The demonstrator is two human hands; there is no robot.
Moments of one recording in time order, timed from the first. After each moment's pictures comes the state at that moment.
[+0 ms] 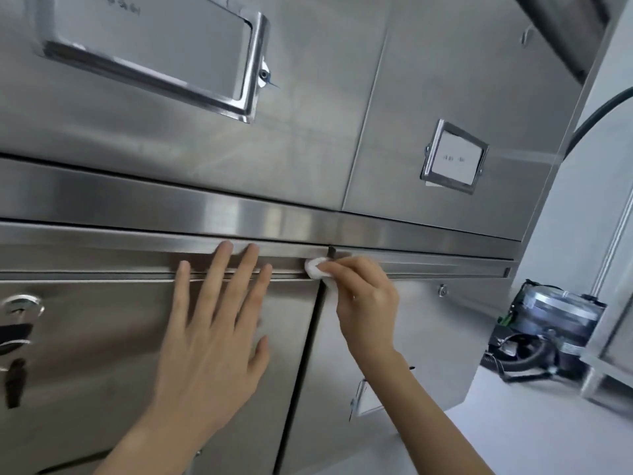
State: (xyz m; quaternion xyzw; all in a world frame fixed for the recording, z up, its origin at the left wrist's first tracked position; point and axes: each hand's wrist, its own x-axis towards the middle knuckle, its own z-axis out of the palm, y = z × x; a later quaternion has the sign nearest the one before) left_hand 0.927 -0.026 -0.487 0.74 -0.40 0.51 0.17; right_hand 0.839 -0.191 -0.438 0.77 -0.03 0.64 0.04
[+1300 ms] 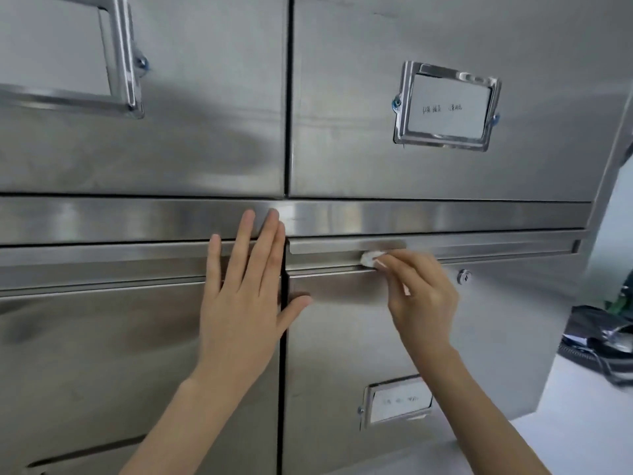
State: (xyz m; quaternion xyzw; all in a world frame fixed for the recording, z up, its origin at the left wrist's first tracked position) left_hand 0.908 -0.111 -0.459 0.75 -0.32 0.57 0.08; right_hand 0.809 -0.301 -0.456 0.70 -0.03 0.72 0.03
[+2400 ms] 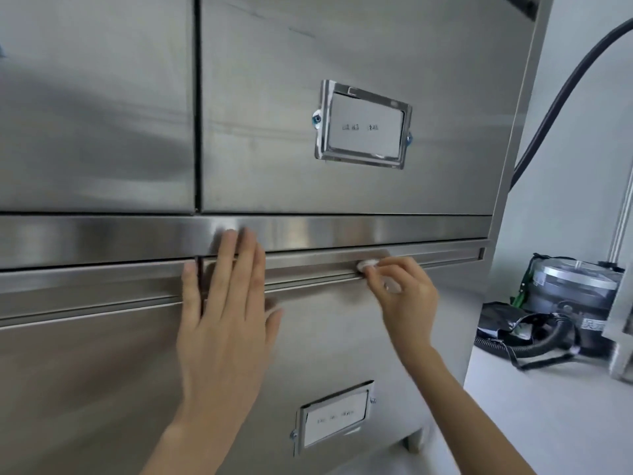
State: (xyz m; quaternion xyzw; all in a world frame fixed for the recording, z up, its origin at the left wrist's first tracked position) left_hand 0.864 -0.164 -0.458 0.75 -0.34 0.55 0.15; right_hand 0.763 -0.361 -0.445 0.72 -0.18 0.67 -0.07
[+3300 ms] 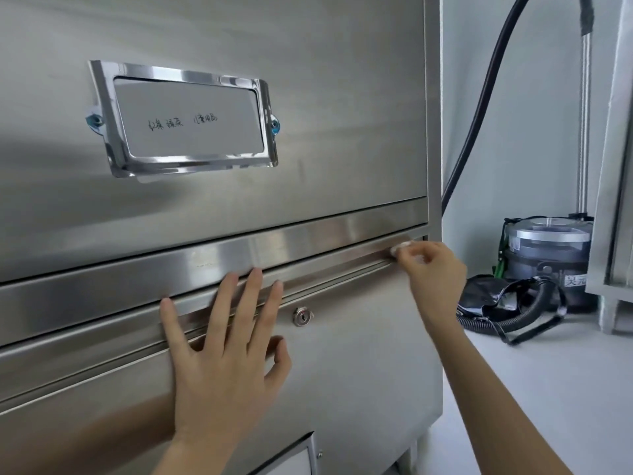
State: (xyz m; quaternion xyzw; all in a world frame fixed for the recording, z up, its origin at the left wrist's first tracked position) left_hand 0.857 -0.308 -0.480 0.62 -0.42 0.66 0.12; right_hand 0.701 -0.525 -0.432 0.62 -0.36 0.66 -0.22
